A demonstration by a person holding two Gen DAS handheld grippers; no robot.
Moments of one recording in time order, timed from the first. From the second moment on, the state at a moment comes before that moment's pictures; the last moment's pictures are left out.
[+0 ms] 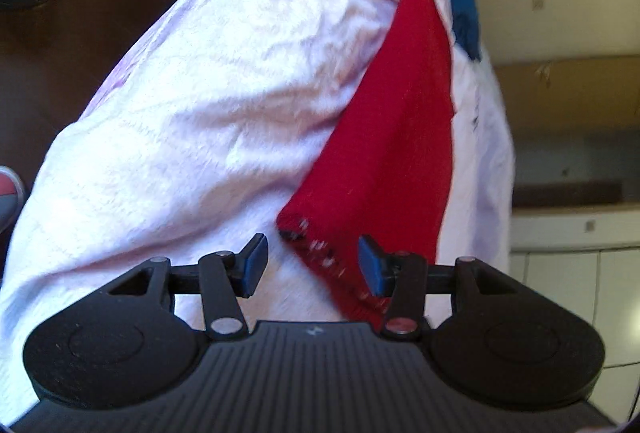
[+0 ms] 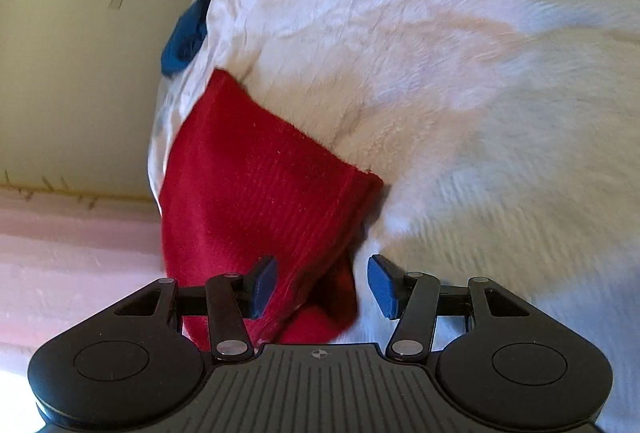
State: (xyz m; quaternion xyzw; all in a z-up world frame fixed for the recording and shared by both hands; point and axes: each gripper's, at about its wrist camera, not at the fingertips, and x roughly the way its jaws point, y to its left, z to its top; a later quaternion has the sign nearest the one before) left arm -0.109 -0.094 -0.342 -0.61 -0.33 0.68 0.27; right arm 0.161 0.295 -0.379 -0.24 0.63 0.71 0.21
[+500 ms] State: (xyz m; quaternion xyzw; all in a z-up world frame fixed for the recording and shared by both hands) left arm -0.137 -0.054 -0.366 -0.55 -0.24 0.69 0.41; right arm 0.134 0.313 -0.412 -0.20 0.63 0.74 0.13
